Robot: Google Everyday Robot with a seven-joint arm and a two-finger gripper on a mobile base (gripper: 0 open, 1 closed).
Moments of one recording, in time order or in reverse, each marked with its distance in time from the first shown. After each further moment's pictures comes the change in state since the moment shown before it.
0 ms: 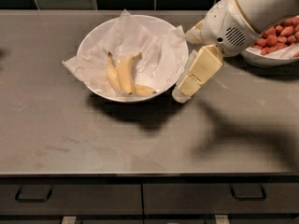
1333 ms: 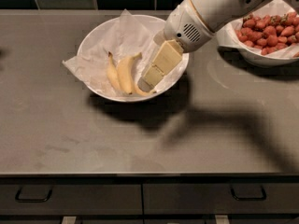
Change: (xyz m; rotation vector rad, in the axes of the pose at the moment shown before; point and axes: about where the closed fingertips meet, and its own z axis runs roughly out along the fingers) arm -0.044 -0.015 0.056 -0.120 -0.063 0.035
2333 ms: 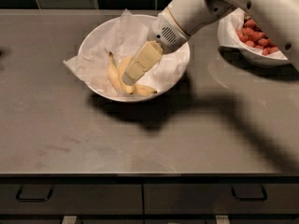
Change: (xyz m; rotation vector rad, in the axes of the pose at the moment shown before) arm -0.009 -0.039 0.048 -0.053 0.004 0.100
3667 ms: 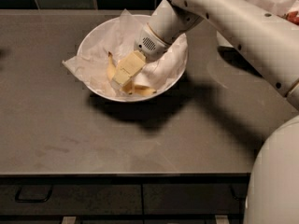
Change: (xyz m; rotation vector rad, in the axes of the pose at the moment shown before) arm 0.012 -0.034 0.058 -0.027 0.129 0.144
